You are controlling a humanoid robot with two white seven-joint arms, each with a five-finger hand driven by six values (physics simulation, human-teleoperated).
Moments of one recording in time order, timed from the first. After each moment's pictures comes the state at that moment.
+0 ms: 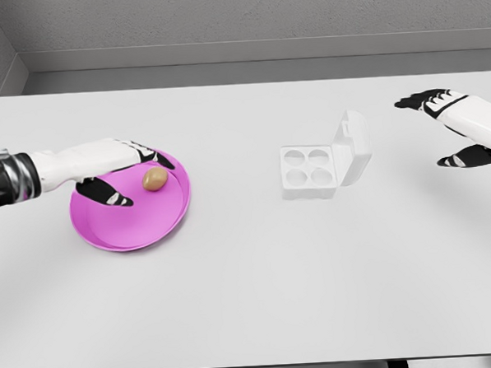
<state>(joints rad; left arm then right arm) -0.57 0.87 -0.64 -1.68 -0.14 -0.19 -0.61 -0.27 -0.95 0.28 -1.53 0.28 -0.47 0.25</state>
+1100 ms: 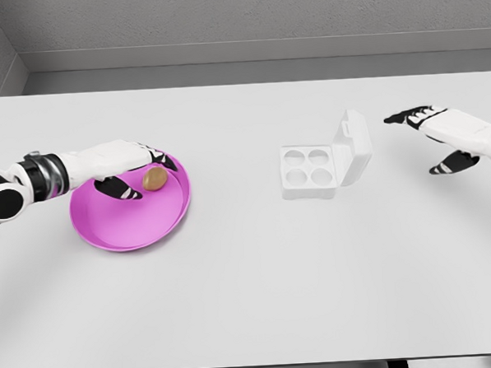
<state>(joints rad) -0.58 0.72 -0.64 -1.54 -0.36 -0.19 -0.61 -0.43 -0.86 0.44 -1.32 0.38 -0.46 0.33</state>
